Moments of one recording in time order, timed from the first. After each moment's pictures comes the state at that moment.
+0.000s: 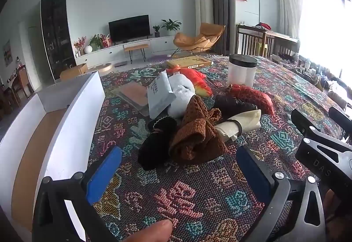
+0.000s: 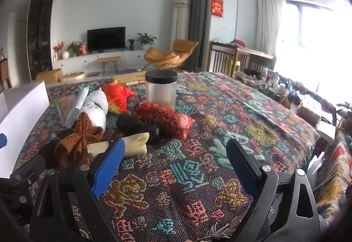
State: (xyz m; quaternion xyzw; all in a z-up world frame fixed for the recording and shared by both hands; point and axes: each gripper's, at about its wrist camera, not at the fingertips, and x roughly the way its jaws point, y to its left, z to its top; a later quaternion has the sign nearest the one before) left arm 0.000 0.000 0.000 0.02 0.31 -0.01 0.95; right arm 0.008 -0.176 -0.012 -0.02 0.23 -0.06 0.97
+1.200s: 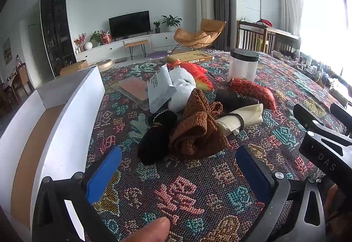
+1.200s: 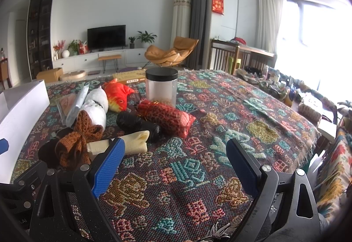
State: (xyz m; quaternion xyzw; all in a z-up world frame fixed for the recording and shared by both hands) left arm 0.001 0.000 -0.011 0.02 0.33 -0.01 0.94; right arm 0.009 -0.175 -0.014 -0.02 0.23 -0.05 0.97
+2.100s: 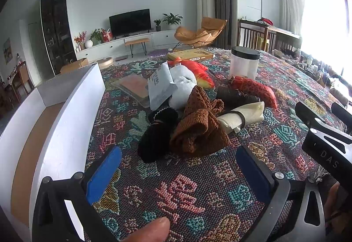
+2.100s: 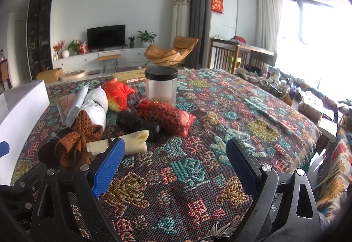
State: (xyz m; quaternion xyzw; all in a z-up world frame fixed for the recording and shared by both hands) left arm 0.002 0.001 -0.013 0.01 0.33 -0.01 0.94; right arm 0.010 -0.176 -0.014 -0.02 0.24 -0.05 0.97
